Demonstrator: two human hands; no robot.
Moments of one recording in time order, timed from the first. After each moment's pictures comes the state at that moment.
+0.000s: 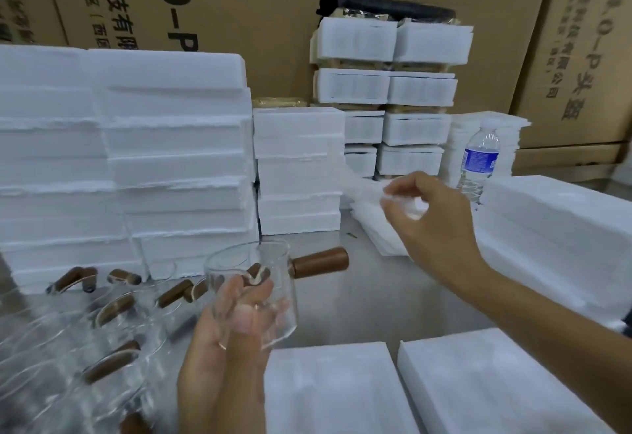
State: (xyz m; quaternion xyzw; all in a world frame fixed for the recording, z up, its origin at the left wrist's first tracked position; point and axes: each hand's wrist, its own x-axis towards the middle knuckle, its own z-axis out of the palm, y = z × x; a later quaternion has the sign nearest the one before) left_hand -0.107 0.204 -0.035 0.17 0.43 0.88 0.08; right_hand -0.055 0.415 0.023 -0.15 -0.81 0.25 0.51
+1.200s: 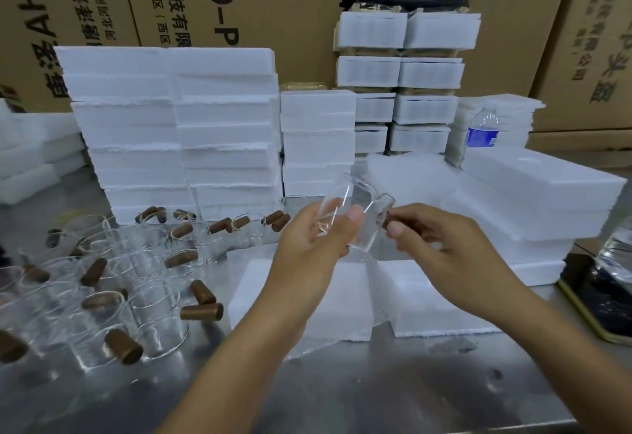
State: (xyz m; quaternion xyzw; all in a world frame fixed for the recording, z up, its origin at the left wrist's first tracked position) left_hand -0.016 0.200 0.000 0.30 0.62 0.72 0.13; right_hand 0.080 0.344 0.015 -0.04 -0.89 0.33 0.32
